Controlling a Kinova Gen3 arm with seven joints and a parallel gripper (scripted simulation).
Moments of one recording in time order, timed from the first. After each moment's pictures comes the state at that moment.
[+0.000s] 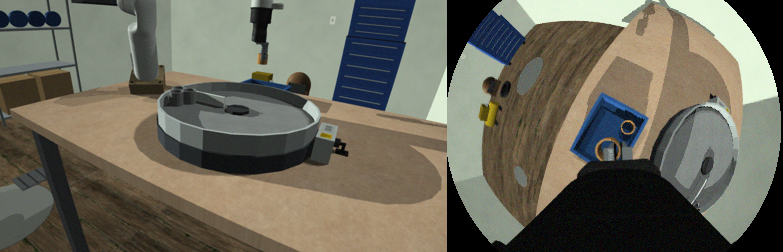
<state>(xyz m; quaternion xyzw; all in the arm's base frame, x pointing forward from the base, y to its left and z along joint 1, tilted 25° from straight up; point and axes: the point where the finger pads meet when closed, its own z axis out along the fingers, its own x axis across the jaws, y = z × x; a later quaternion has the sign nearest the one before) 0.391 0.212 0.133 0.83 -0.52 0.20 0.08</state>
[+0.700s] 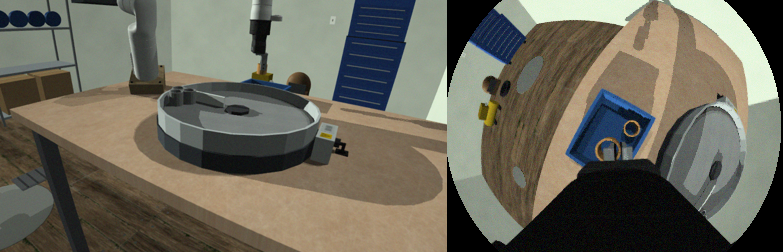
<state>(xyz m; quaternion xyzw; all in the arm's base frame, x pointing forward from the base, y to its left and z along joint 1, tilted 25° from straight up) 0.401 0.204 0.095 0.83 -0.52 0.20 0.07</state>
